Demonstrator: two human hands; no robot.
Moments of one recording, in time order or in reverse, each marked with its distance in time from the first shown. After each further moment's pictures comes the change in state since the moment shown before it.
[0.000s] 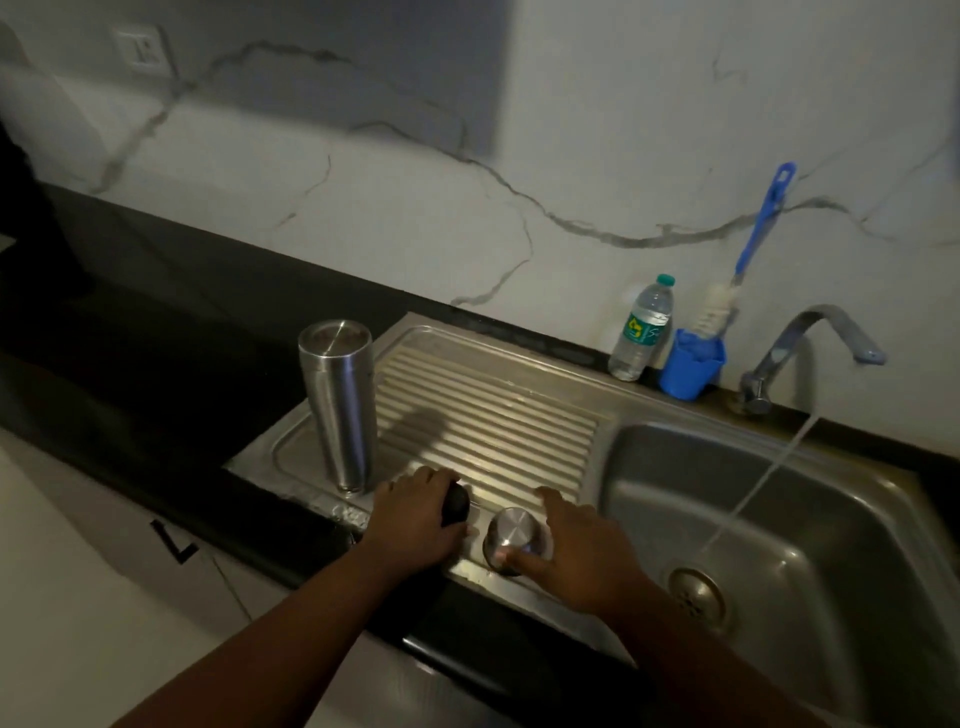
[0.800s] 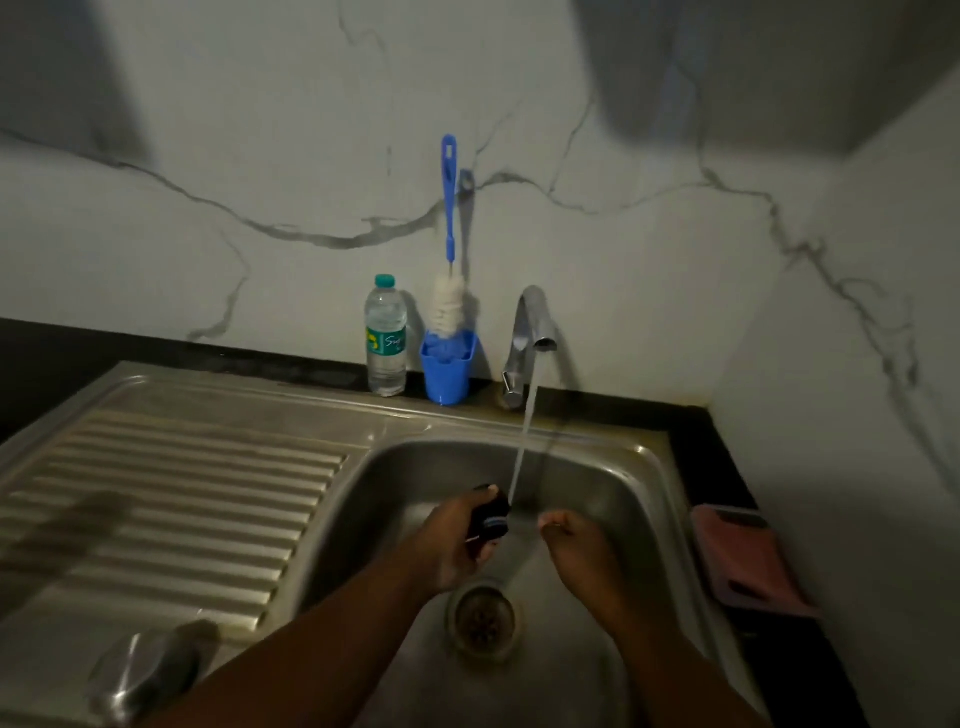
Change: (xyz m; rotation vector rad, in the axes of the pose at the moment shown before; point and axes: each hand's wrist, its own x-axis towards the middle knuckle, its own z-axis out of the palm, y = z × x) left_hand 0.140 0.350 0.117 -1.574 -0.532 -0.655; right_hand -0.041 0.298 -0.080 0.736 0.225 0.632
